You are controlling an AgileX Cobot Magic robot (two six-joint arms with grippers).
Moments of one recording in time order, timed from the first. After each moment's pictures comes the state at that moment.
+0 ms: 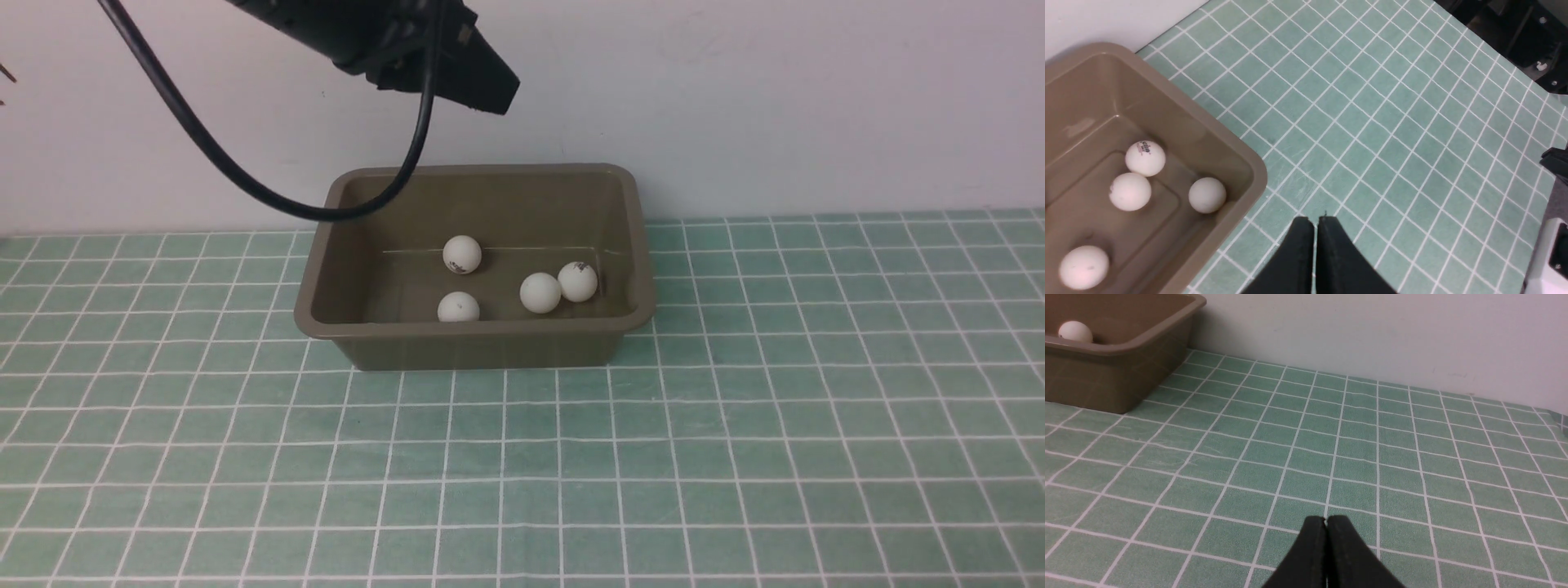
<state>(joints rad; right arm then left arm) 0.01 -0.01 0.02 0.20 0.39 -0.35 -0.24 1.74 -1.88 -0.74 1.24 0.58</state>
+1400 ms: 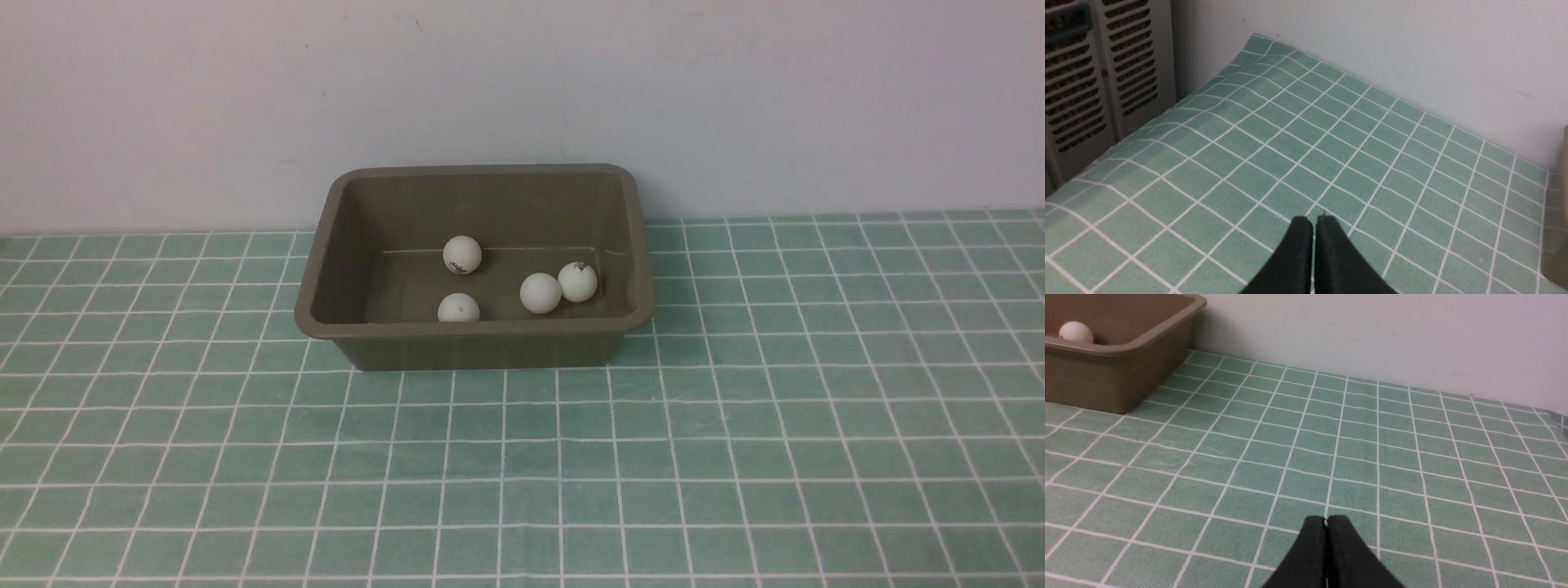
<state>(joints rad) 0.01 -0.01 0.02 0.20 0.39 -0.35 -0.03 0.25 -0.25 0.75 0.62 -1.12</state>
